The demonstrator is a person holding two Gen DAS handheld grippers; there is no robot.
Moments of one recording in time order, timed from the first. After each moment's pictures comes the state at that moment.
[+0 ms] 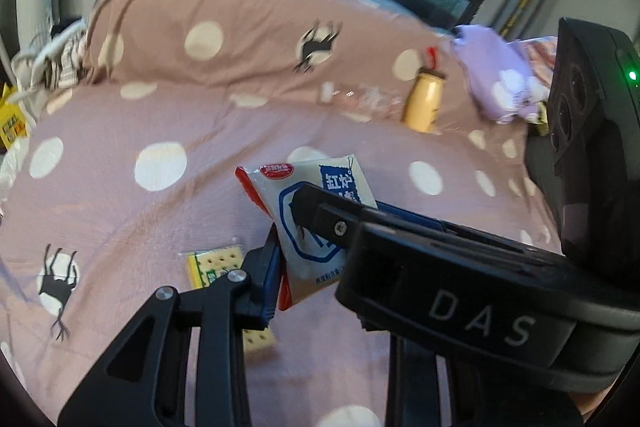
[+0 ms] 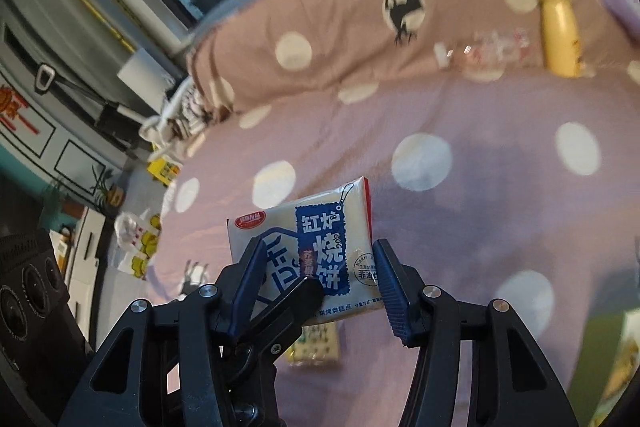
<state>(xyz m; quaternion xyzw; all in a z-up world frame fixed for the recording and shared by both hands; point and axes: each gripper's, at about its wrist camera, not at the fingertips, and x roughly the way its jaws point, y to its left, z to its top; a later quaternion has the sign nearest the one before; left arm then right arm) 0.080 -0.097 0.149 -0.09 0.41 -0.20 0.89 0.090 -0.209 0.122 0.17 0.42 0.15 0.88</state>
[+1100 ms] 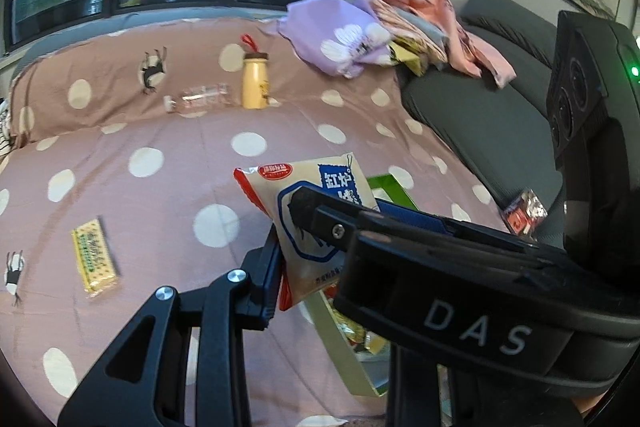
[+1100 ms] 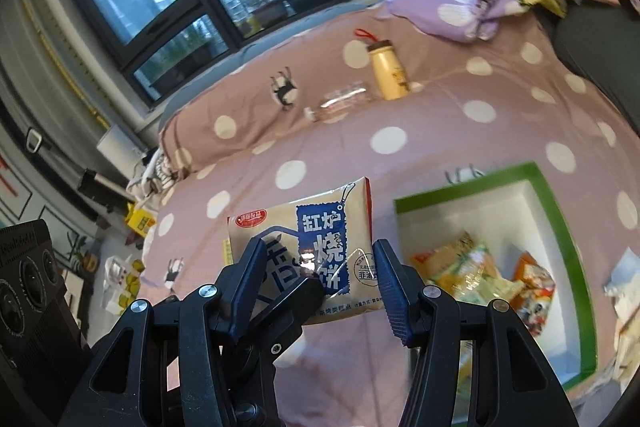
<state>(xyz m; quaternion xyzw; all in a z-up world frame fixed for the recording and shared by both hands) -0.081 -0.234 0.201 -0.01 0.37 -0.36 0.86 -0.114 -0.344 0.168 0.22 0.34 0.01 0.92</state>
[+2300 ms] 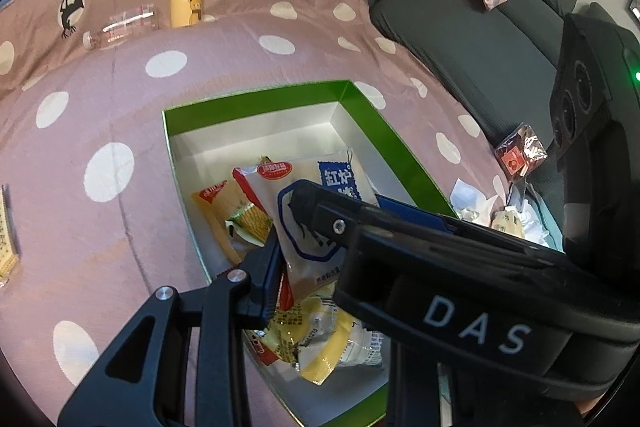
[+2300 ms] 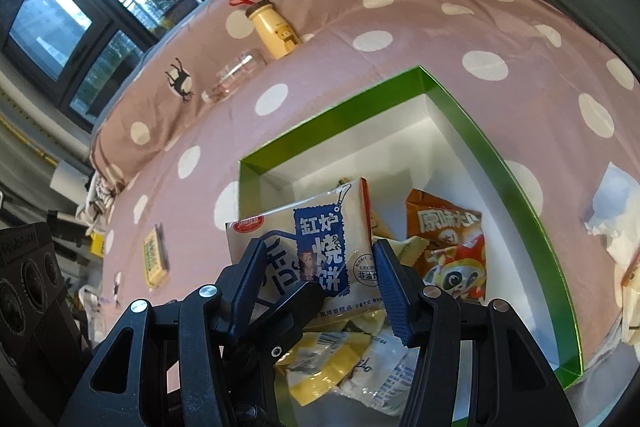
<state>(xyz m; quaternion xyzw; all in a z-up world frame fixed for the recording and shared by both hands) -0.076 -0.332 0.114 0.03 0.46 -0.40 0.79 -0.125 -0.442 0.068 0.30 0.39 -0.07 0.87</state>
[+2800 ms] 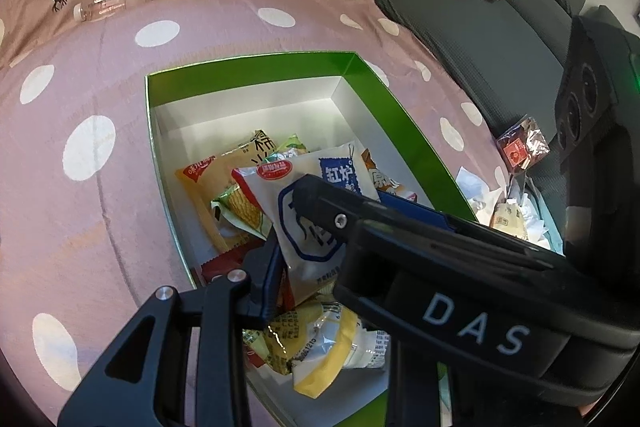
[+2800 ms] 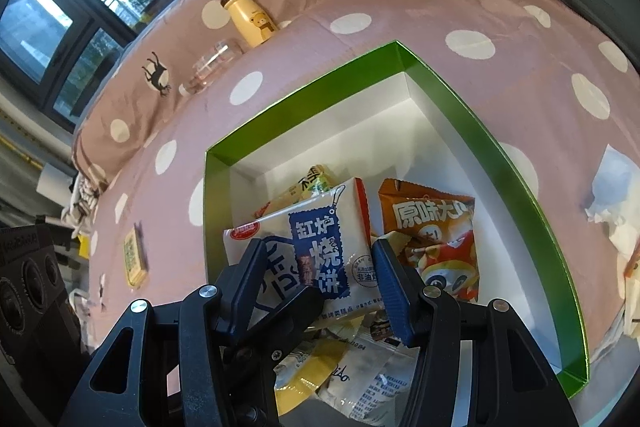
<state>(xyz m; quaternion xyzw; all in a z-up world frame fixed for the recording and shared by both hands) -0.070 -0.338 0.093 0.02 0.50 -0.41 0.77 -0.118 -0.451 0.047 0.30 0.41 -0.09 0.86</state>
